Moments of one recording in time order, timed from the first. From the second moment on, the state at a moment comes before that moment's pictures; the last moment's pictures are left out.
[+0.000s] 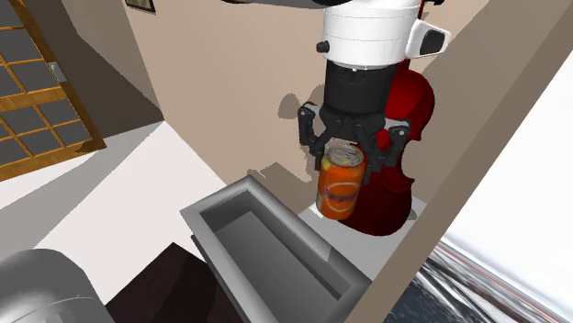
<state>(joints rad) -0.16 -0.57 -0.28 -2.27 -0.15 1.75 -0.44</state>
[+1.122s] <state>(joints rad) -0.17 -0.94 -0.13 -2.56 -0.11 1.65 -0.30</state>
